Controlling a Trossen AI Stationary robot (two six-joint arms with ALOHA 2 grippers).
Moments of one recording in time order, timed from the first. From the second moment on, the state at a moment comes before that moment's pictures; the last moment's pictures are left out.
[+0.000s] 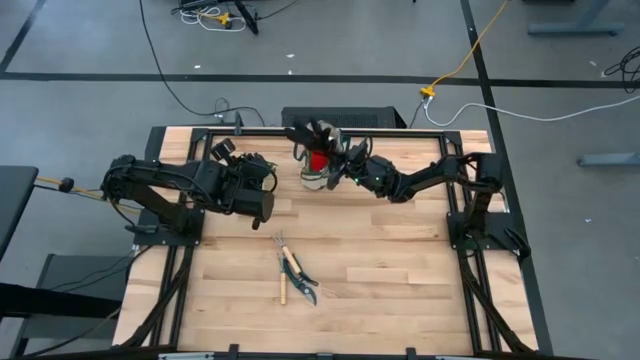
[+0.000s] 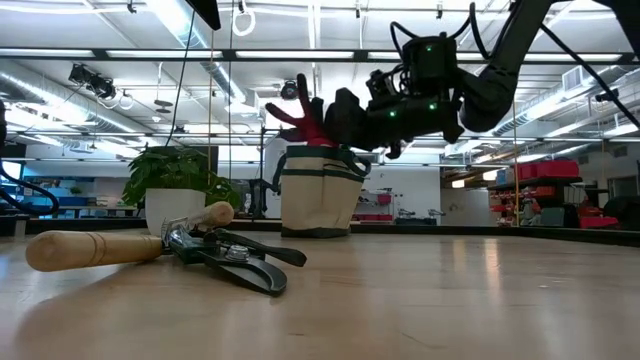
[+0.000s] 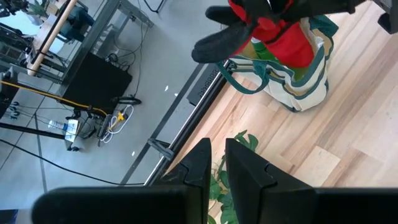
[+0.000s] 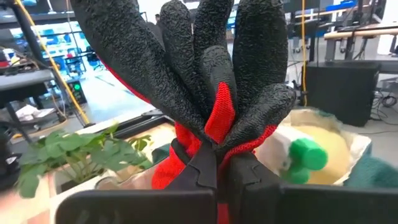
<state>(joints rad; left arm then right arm) -0.21 1.49 1.66 -1.57 -0.95 -0.64 -0.26 1.85 0.77 1.08 0.35 0.15</state>
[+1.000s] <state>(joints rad) -0.21 1.49 1.66 -1.57 -0.95 -0.64 -0.25 1.86 0.77 1.03 0.27 0.15</state>
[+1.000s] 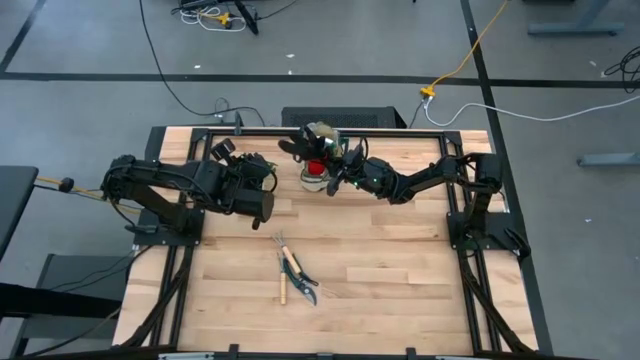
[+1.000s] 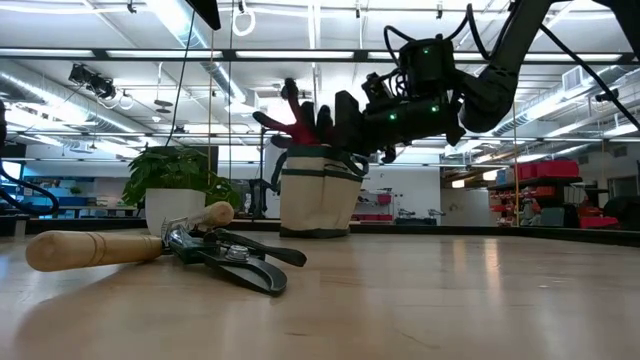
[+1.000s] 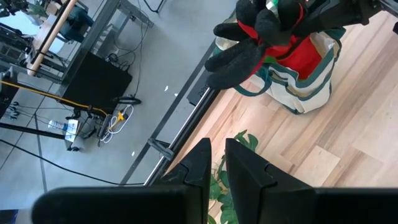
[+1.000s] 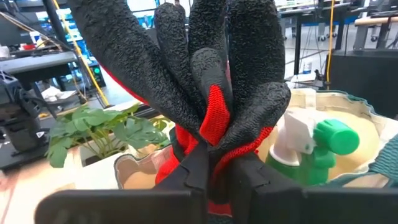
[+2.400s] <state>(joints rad) -0.21 1.49 1.66 -1.57 -0.95 -0.64 -0.23 1.79 0.77 1.06 0.27 0.03</state>
